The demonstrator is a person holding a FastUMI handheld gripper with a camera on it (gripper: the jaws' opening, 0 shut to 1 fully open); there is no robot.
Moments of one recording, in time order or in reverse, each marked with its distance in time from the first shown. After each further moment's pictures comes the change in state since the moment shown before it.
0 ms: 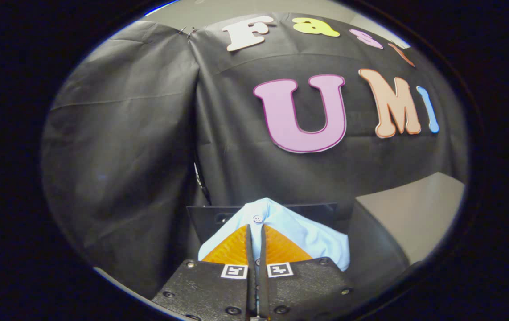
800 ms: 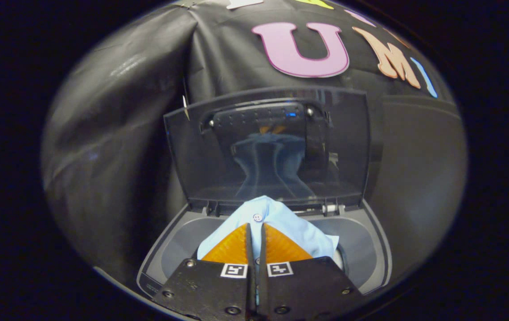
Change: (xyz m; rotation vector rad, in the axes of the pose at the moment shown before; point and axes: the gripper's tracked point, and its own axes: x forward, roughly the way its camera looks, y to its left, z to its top) arm 0.051 -0.012 -0.197 0.003 0.232 -0.087
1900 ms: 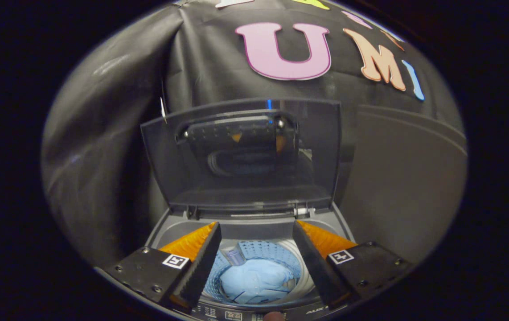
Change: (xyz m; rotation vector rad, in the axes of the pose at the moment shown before) arm -0.034 -0.021 0.064 -0.007 -0.021 -0.105
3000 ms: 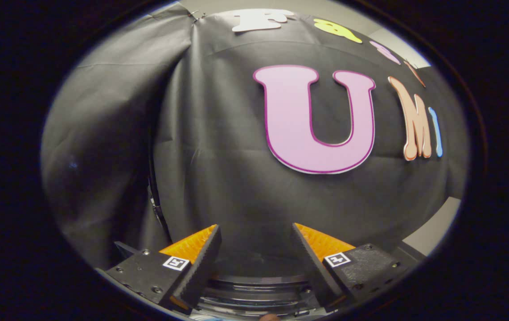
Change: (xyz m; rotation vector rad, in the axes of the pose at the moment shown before) arm 0.120 0.020 0.195 -0.084 -0.303 -0.020
